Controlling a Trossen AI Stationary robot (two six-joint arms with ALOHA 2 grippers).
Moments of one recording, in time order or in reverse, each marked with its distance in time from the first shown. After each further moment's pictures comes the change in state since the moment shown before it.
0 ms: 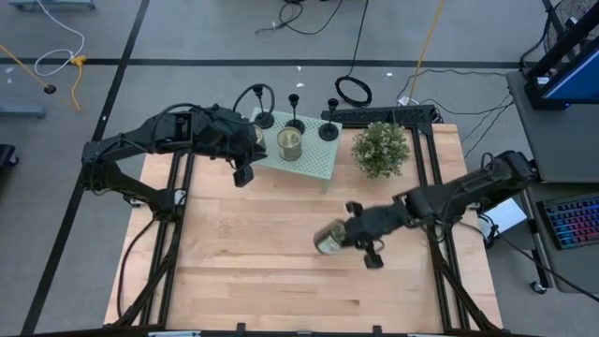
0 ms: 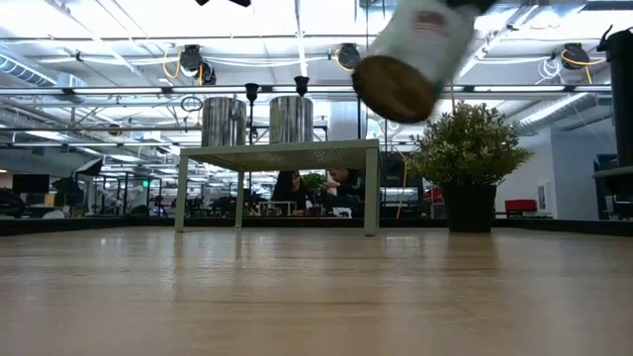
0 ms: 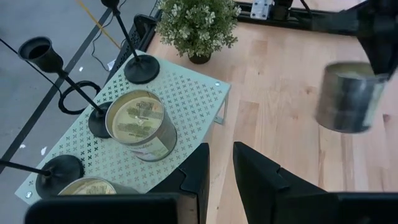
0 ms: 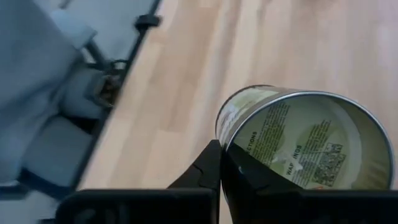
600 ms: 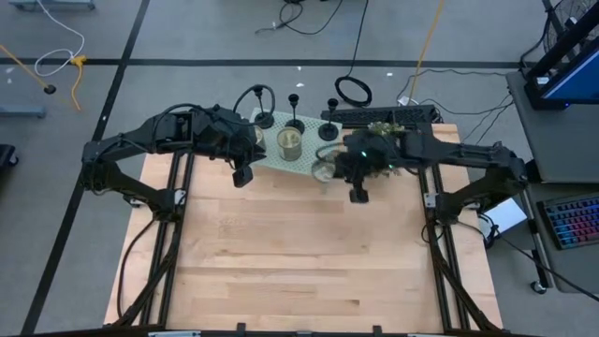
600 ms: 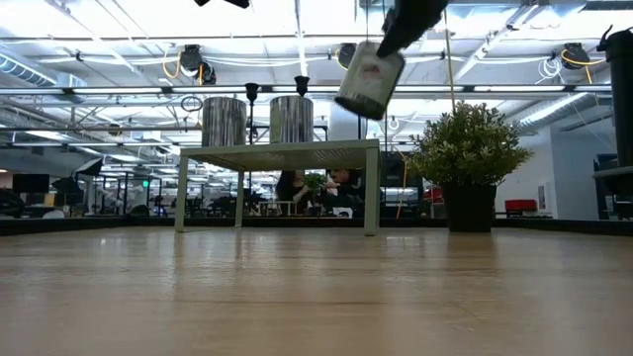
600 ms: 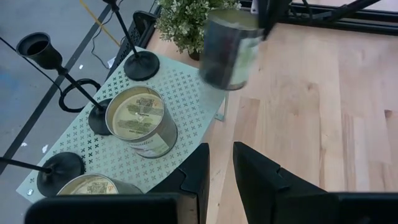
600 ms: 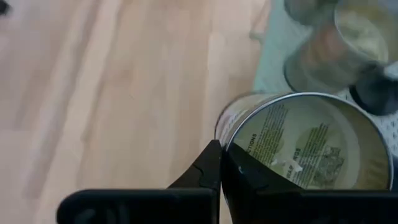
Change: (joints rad) left arm 0.000 0.000 0.000 -0.013 0.000 0.005; right arm -0.475 0.093 0.347 -0.365 -0.021 -0.424
